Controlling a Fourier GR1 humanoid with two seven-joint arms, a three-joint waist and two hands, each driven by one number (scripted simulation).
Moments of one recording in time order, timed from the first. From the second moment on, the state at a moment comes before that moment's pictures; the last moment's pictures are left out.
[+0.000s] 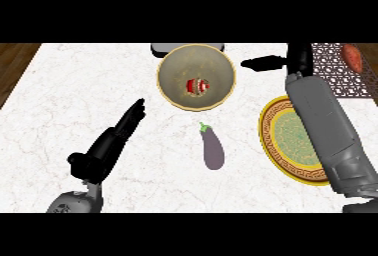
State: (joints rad) left arm -0.10 0.09 -0.16 -1.60 -0.02 -0.16 0.07; right arm -0.96 -0.22 -0.12 -0.63 0.36 -0.44 0.04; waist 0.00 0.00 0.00
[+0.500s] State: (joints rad) left arm -0.09 0.09 -0.15 -1.60 -0.02 -0.17 0.06; right arm -0.74 -0.44 -0.27 -0.69 0.19 -0.19 -0.17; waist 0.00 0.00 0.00
